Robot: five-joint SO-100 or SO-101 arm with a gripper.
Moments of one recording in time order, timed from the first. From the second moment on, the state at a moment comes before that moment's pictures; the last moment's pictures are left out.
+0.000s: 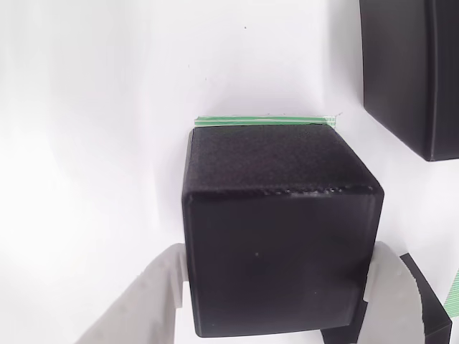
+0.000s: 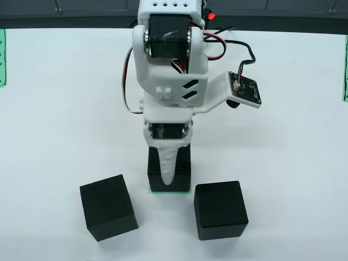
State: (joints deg) arm -2.3 72.8 77.2 87.5 -3.3
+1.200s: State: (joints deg) arm -2.5 72.9 78.0 85.4 -3.9
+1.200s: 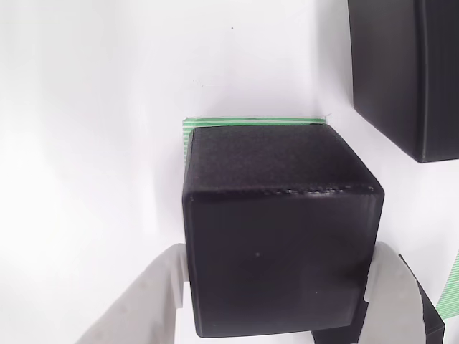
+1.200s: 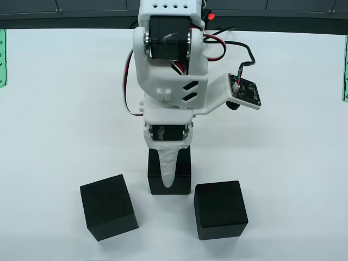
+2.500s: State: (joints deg) arm -12.7 79.4 75.2 86.2 2.1
